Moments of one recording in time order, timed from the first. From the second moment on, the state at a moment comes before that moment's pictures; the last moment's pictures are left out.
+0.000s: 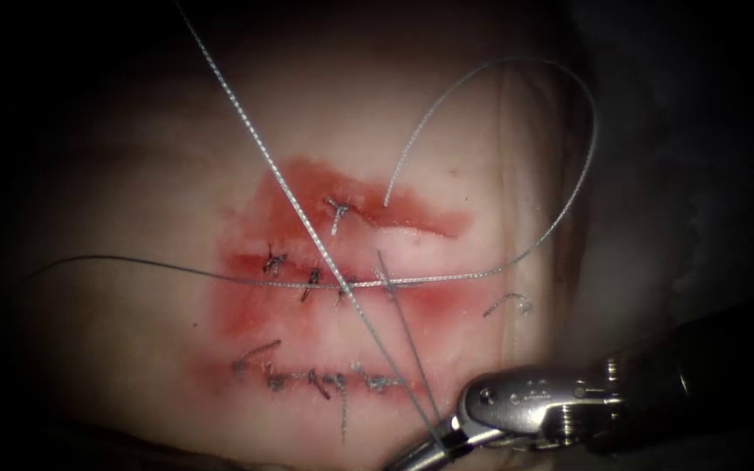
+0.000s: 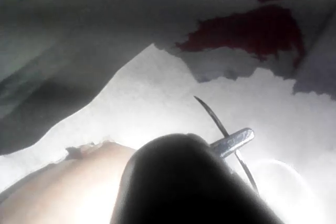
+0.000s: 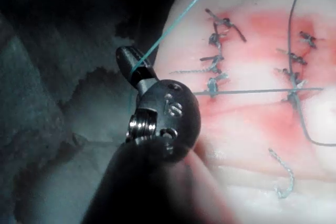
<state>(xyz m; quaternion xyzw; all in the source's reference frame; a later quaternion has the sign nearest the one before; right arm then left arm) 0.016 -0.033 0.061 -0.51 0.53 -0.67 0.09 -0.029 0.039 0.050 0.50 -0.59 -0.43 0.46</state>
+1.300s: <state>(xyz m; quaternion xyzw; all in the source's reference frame) 0.003 -0.020 0.056 -0.45 0.40 -0.65 0.47 -0.024 0.017 0.054 0.56 -0.53 -0.42 0.47</state>
